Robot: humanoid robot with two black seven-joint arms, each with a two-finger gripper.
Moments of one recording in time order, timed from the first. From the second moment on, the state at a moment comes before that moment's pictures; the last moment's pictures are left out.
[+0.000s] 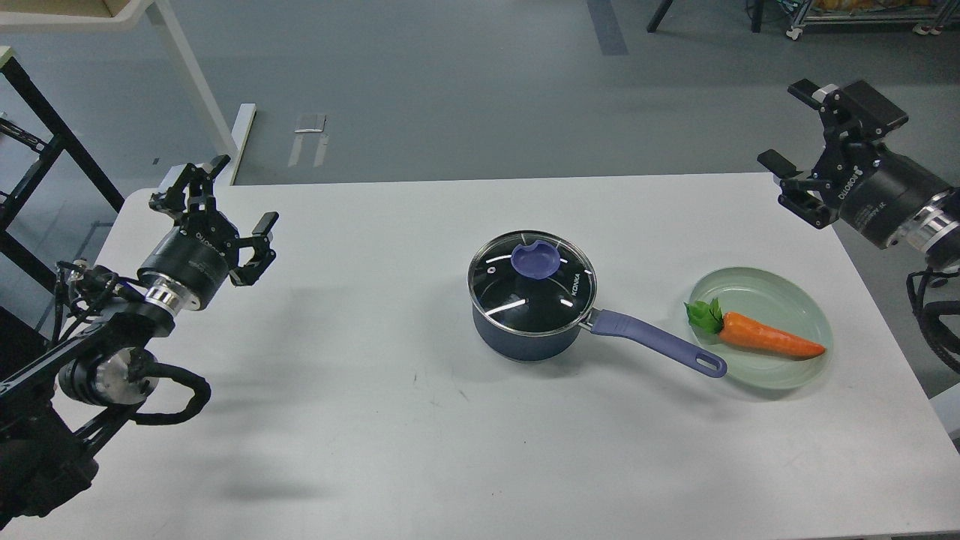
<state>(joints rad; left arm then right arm) -0.41 0.54 -0.82 -1.11 0.20 -0.19 -0.39 0.81 -0.94 0.33 1.22 -0.27 0.26 0.49</state>
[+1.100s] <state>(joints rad) -0.48 0.57 -0.81 -1.18 0.20 -0.22 -0.41 1.17 -0.81 -0.17 1.39 -1.94 0.25 0.49</state>
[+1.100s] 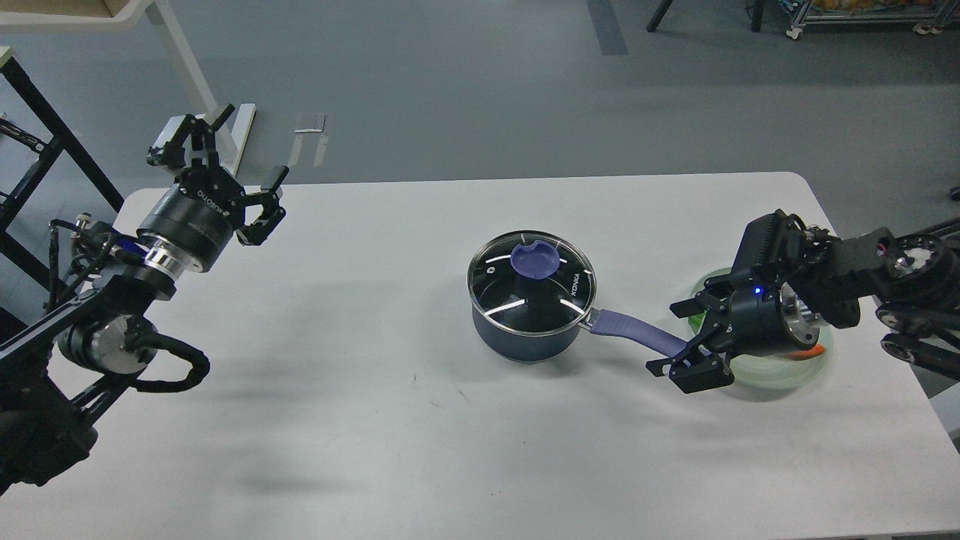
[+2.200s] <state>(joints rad) -1.03 0.51 -0.37 -1.20 1.64 -0.13 -0.49 1.16 -0.80 -0.20 1.37 -1.94 0.23 0.49</state>
